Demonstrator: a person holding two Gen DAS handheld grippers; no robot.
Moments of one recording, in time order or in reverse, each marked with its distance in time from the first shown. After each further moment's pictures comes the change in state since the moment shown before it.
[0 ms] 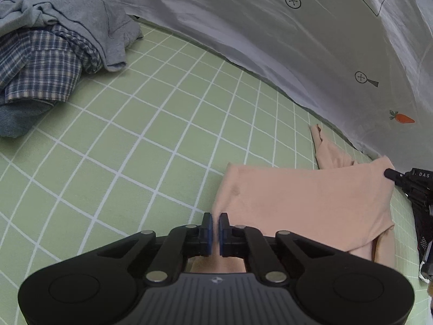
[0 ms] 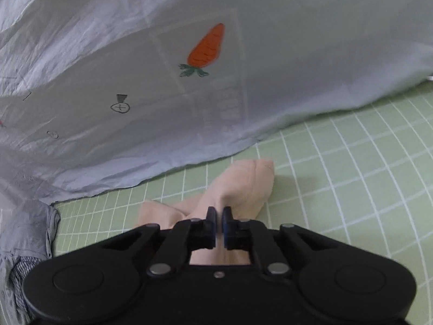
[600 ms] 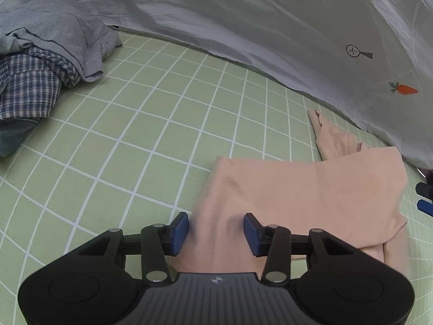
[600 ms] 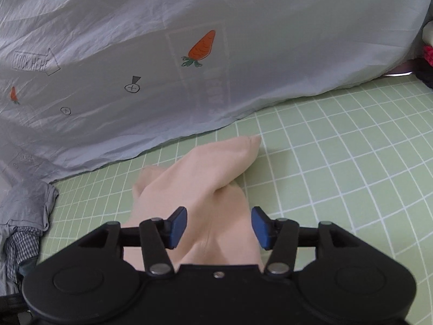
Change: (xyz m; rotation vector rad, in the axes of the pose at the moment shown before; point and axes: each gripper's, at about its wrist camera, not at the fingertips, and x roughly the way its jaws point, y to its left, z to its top) left arm 0.020 -0.031 -0.001 0.104 0.003 0.062; right arm -0.065 -0.008 -0.054 0.046 -0.024 -0.072
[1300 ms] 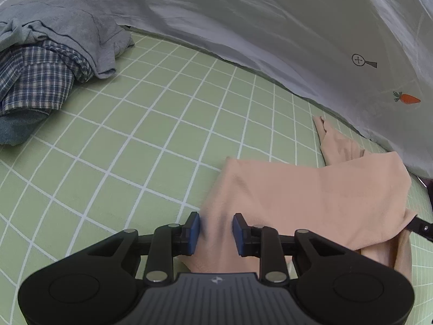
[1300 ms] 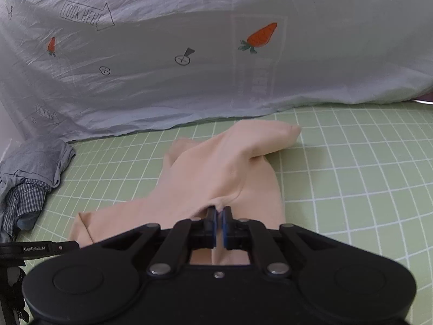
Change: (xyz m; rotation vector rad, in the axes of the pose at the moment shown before) left arm -0.005 0.005 -0.005 -0.020 -0.025 0.015; right arm -0.008 0.039 -0.044 -0.210 0.035 0.038
